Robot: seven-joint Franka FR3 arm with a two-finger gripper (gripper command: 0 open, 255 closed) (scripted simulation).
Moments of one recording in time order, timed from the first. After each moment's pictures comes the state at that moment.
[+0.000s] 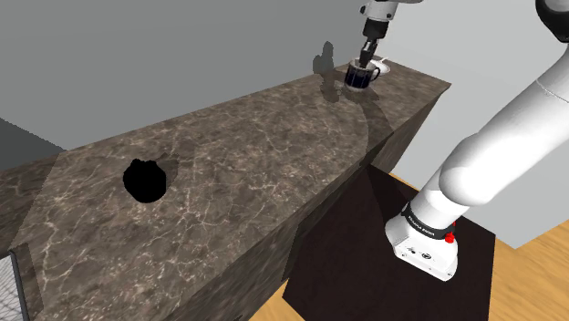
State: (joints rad) arm -0.10 -0.14 -0.42 -1.99 -0.06 1.80 -0.67
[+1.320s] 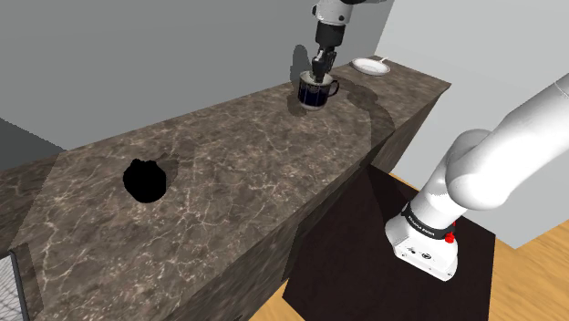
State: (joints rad) arm 0.09 -0.27 -0.11 -2.13 0.00 1.81 -0.18
